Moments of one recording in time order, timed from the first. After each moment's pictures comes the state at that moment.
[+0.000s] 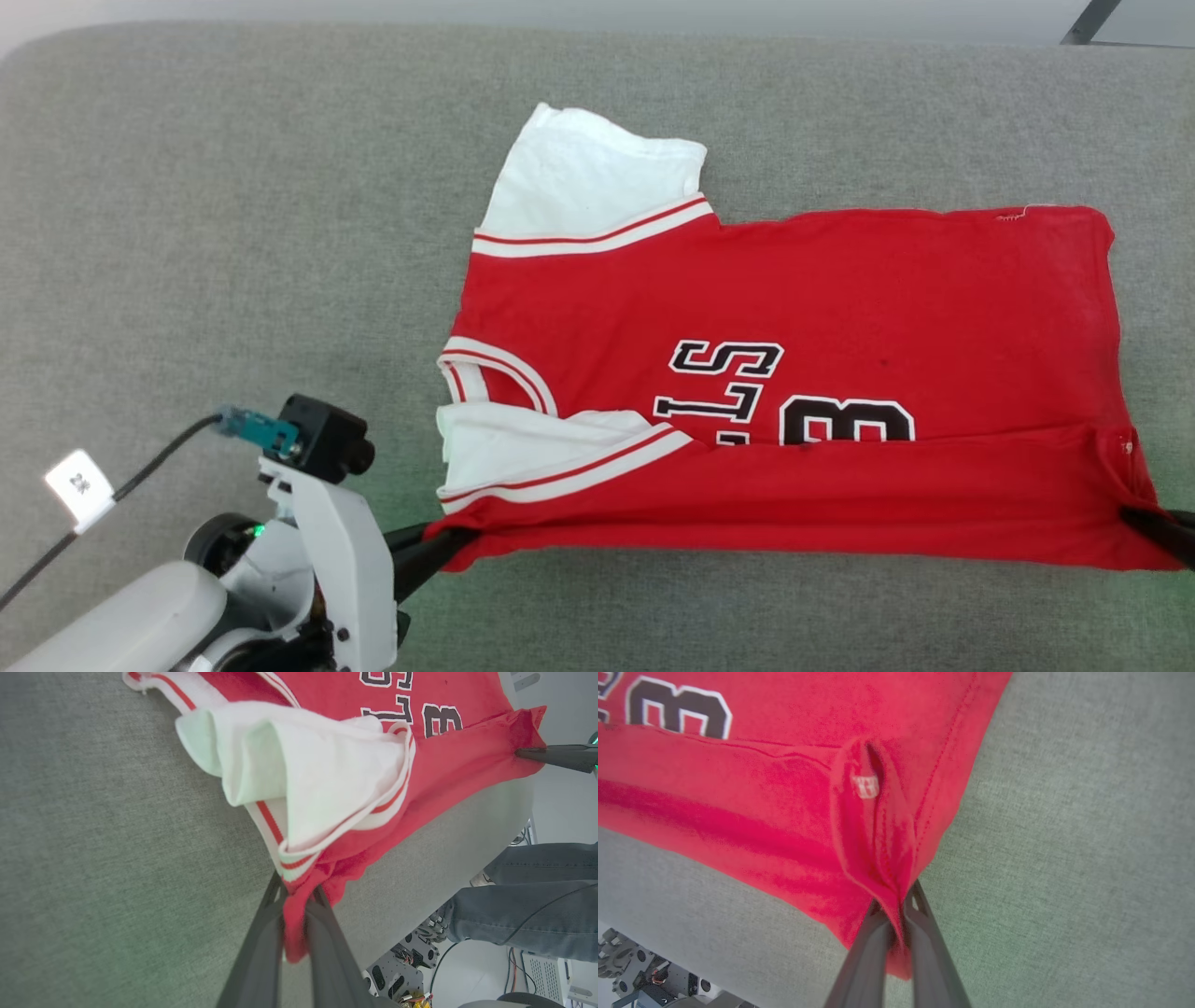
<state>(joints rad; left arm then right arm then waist) -0.48 0.87 -0.82 -0.17 -1.29 0.10 0.42 -0.14 -0.81 0.17 -0.02 0.90 0.13 0.76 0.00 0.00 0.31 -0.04</state>
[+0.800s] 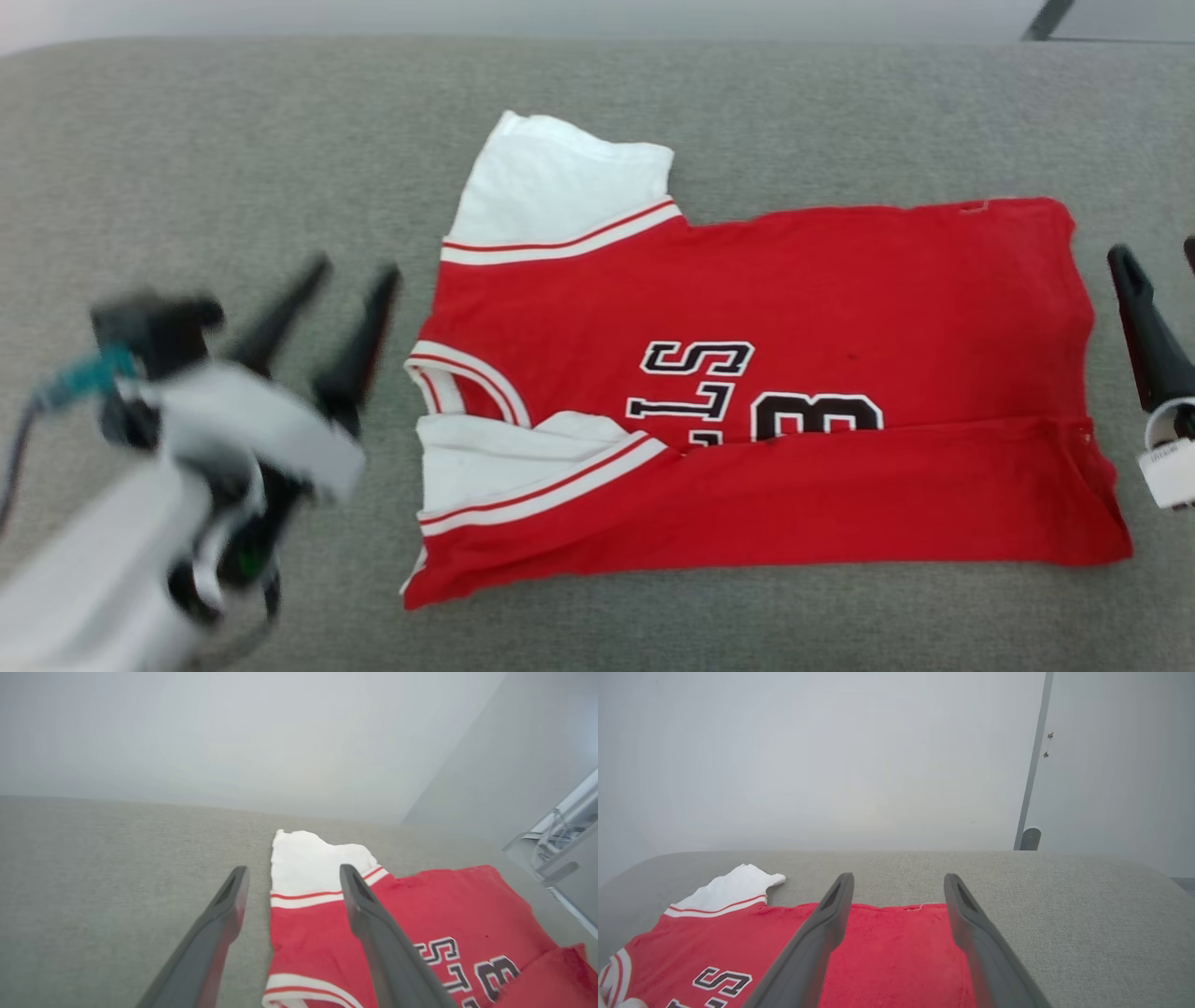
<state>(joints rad) -0.51 0.72 -0.64 0.02 -1.08 0.14 -0.17 -0.26 -0.45 0.00 -0.05 0.63 0.13 0.09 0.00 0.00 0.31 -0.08</state>
